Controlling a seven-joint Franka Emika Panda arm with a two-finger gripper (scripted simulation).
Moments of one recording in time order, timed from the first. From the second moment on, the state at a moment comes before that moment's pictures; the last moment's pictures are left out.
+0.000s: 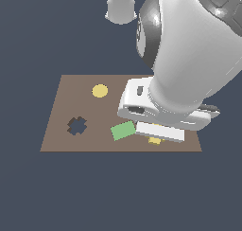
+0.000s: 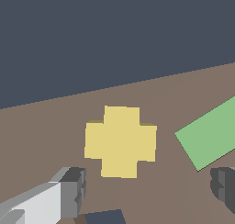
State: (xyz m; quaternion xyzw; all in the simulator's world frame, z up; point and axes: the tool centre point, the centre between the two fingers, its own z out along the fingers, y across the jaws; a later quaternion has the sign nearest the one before) arm 0.080 0.092 0.072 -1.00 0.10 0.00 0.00
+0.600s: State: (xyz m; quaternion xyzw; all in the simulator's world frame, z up) arm 0.098 0.106 0.050 -0.99 0.12 0.00 0.00
